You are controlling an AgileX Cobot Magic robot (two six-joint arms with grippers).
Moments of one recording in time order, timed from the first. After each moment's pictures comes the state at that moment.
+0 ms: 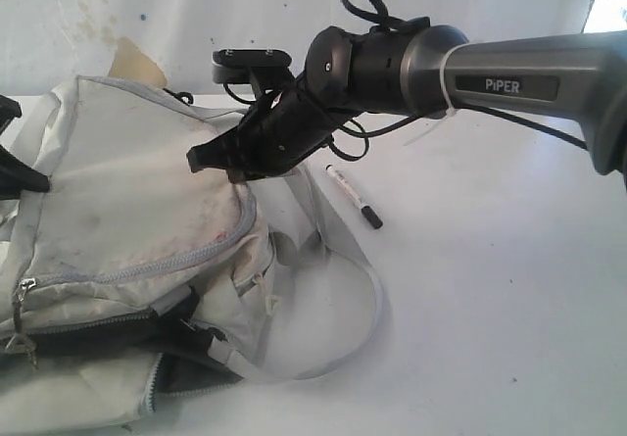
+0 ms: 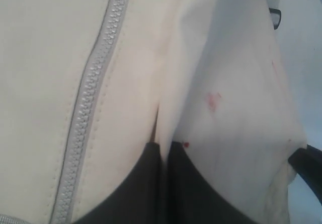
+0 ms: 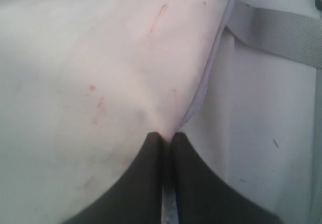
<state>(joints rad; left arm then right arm) 0.28 1.75 -1.06 -0.97 0.89 0.47 0.64 2.10 -1.64 0.42 0.53 -0.23</state>
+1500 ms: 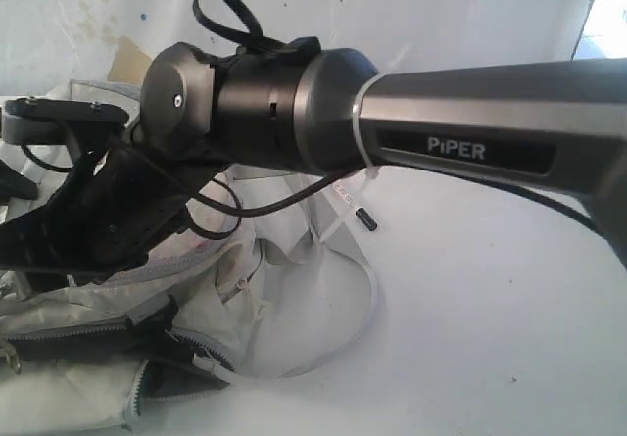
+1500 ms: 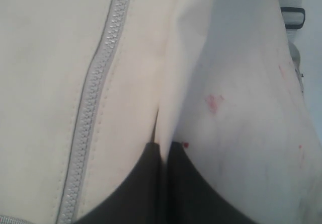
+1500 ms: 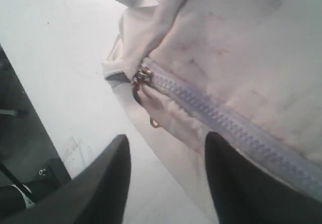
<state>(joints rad) 0.28 1.75 -1.06 -0.92 0.85 0.51 0.99 2.01 -1.64 0.59 0.67 -0.11</state>
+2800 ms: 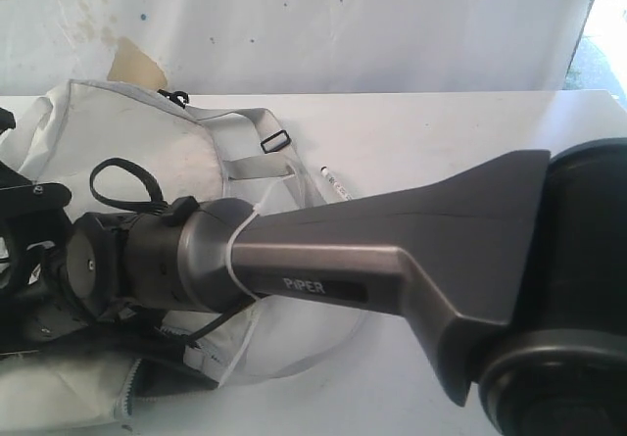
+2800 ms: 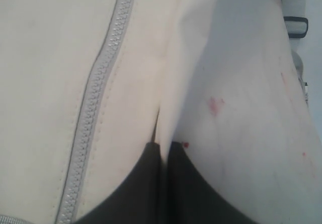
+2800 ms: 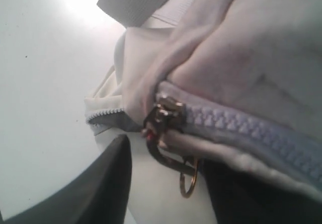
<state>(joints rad) 0.28 1.75 -1.06 -0.92 0.83 0.51 1.13 2.21 -1.64 0.64 0.24 -0.19</state>
